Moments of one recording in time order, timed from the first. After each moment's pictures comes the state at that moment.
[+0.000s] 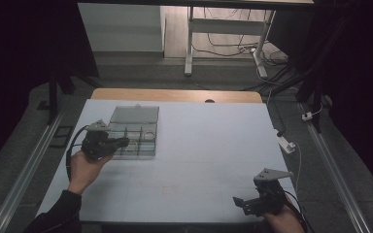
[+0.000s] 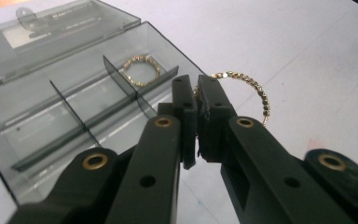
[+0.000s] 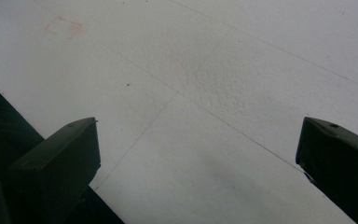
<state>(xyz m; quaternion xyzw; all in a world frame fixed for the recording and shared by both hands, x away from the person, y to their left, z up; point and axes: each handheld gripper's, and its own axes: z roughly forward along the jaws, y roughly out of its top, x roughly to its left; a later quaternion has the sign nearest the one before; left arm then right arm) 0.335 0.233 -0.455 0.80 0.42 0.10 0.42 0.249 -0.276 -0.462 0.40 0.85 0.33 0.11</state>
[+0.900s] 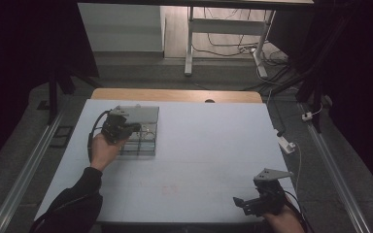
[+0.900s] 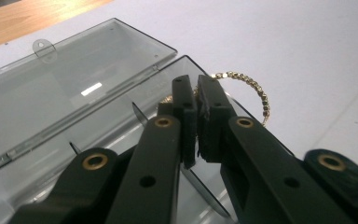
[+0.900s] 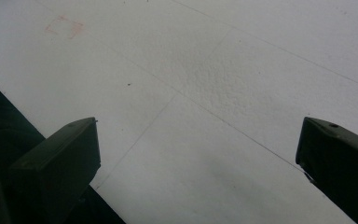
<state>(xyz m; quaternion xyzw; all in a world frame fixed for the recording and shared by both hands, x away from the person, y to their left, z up) 0.405 0.206 -0.470 0.81 0.43 0.14 0.38 0.249 -0.276 -0.462 0.40 0.85 0.33 0.11</state>
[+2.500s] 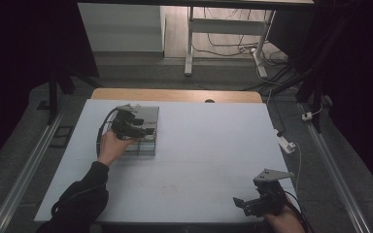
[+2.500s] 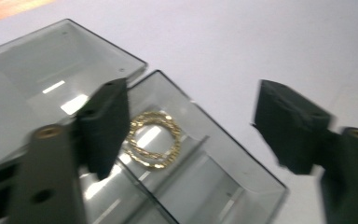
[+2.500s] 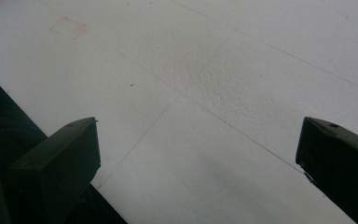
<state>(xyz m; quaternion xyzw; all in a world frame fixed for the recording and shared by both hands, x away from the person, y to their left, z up) 0.428 0.192 -0.479 0.82 0.39 0.07 0.42 0.248 -0.277 -0.462 0.39 0.85 0.34 0.11</state>
